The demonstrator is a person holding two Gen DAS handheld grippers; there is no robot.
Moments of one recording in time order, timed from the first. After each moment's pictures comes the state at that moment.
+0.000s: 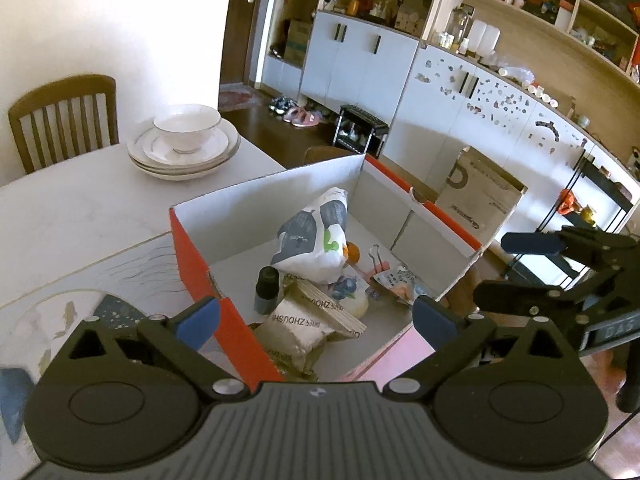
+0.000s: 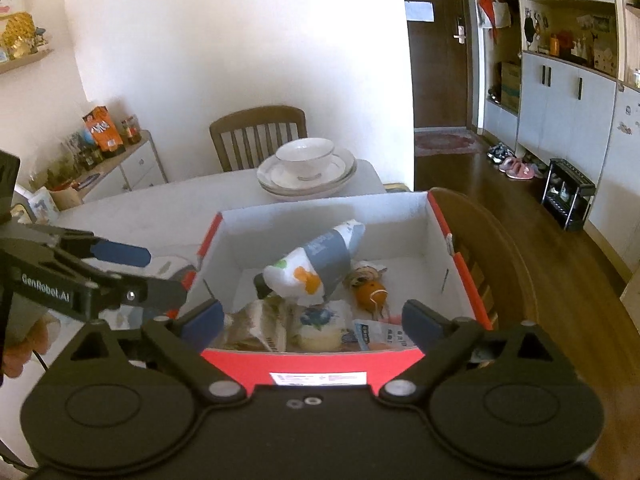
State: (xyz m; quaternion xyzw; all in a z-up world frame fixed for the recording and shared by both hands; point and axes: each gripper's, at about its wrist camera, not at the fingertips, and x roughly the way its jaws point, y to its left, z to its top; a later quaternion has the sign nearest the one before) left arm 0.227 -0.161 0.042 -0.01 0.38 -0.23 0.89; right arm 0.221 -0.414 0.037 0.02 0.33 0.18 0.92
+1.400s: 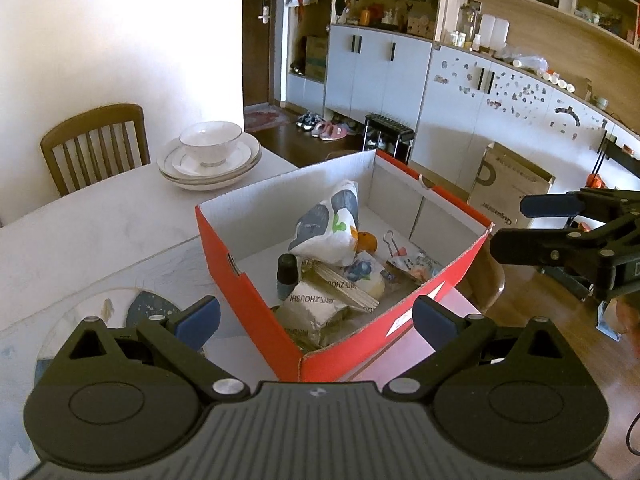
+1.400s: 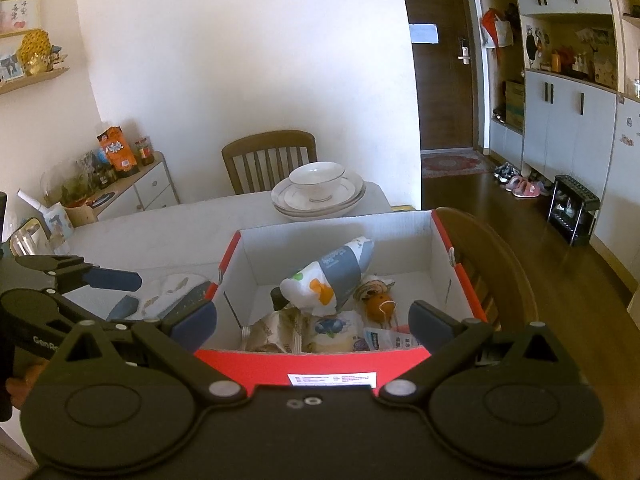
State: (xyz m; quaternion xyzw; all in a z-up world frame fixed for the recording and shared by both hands) left arm 0.185 -0.169 0.043 0.04 0.36 -0.19 0.91; right arm 0.196 -0.417 0.045 0.03 0.30 0.19 0.93
